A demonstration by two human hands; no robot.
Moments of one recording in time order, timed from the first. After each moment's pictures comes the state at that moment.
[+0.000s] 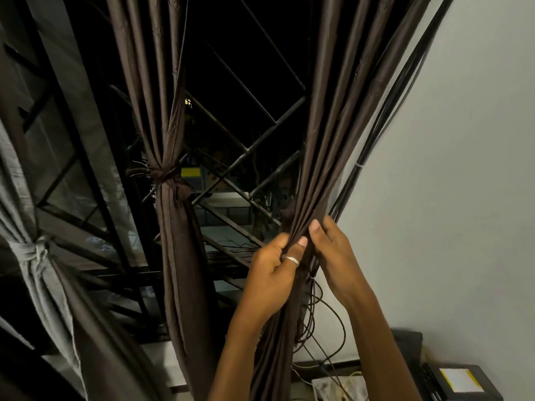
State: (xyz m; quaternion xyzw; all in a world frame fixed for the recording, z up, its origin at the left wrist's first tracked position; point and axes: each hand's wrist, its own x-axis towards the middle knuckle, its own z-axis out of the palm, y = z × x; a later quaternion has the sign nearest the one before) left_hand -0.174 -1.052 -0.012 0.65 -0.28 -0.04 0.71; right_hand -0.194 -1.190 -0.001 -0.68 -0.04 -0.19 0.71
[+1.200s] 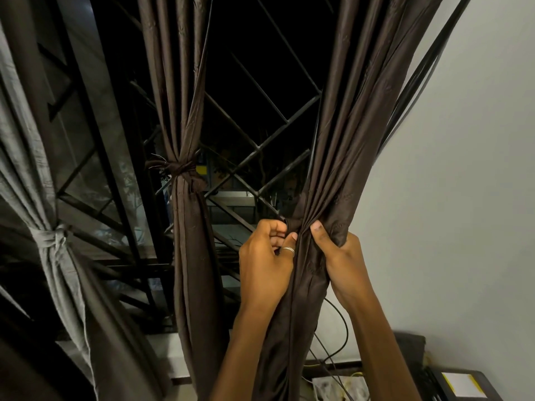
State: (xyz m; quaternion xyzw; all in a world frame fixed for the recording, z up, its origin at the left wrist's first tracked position) left_hand -0.178 -1.039 -0.005 0.76 -0.14 0.16 0.62; right_hand -0.208 -1.167 0.004 -0.67 0.03 -0.23 0.71
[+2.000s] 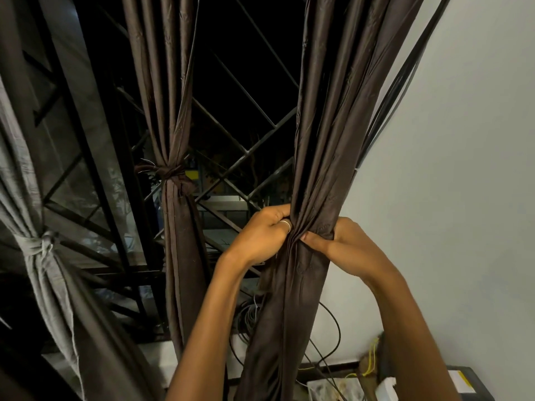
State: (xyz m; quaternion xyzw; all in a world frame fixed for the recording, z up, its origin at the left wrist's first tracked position) left_hand -0.133 -1.041 0.044 0.74 -0.33 -0.10 0.57; right_hand -0.212 -1.211 0.047 -0.89 0.00 -0.11 0.43
